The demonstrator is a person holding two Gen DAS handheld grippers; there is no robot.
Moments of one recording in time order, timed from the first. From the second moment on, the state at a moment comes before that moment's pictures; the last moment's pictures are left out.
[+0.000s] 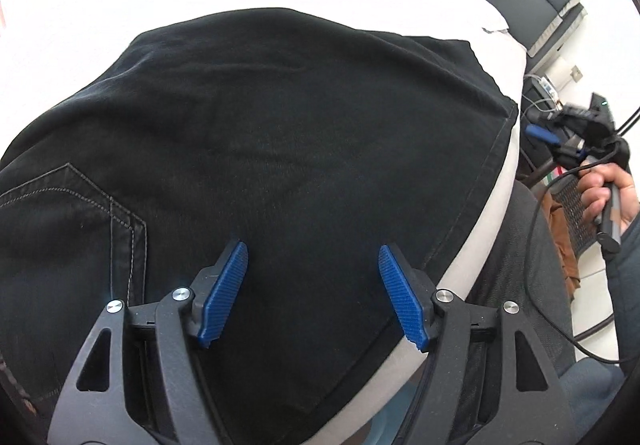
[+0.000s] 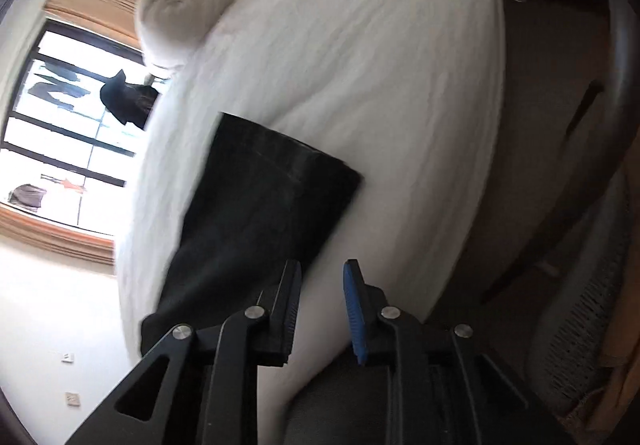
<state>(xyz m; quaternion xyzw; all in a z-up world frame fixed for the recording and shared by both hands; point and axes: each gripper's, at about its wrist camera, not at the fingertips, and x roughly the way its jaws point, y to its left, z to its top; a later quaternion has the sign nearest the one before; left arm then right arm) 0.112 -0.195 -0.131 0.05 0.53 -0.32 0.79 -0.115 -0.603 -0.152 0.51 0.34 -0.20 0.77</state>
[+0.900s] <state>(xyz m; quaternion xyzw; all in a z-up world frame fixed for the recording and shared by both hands) 0.109 -0.206 -0.091 0.00 0.48 -0.35 0.81 -0.139 -0.637 -0.195 0.59 0.27 -0.20 0.74</state>
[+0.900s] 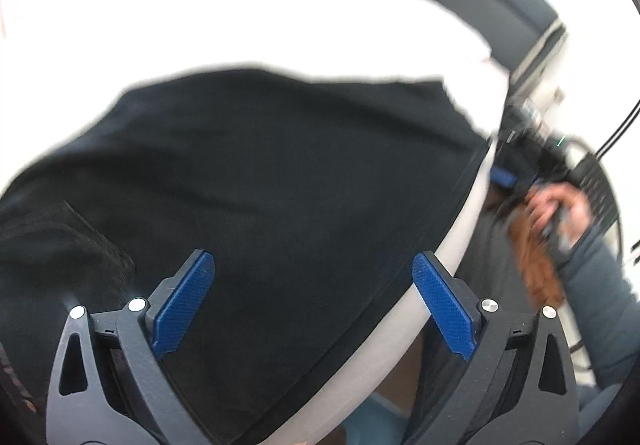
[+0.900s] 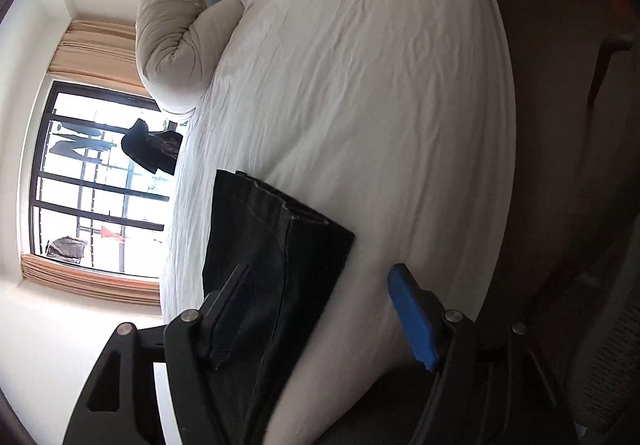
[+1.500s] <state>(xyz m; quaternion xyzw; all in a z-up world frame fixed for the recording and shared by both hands) 0.143 -0.169 -0.136 -0.06 0.51 -0.27 0.81 -0.132 -0.628 -0.206 0.64 0.26 -0.15 0.71</state>
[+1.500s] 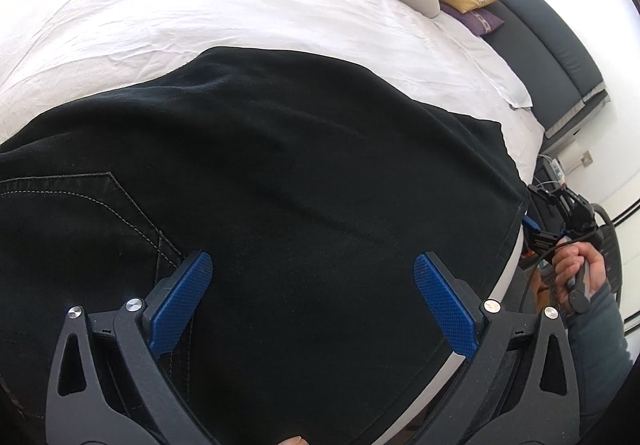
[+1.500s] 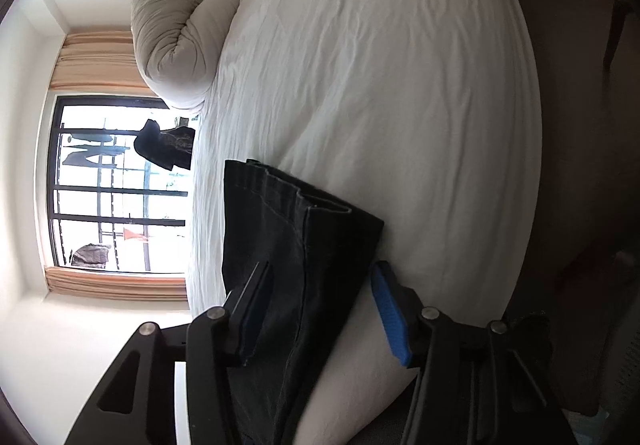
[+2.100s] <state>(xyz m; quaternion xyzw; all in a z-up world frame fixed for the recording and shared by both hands) 0.141 -0.162 -0.141 -0.05 0.52 -0.26 0.81 -0.142 -0.643 -0.237 0.70 0.15 -0.12 0.69</state>
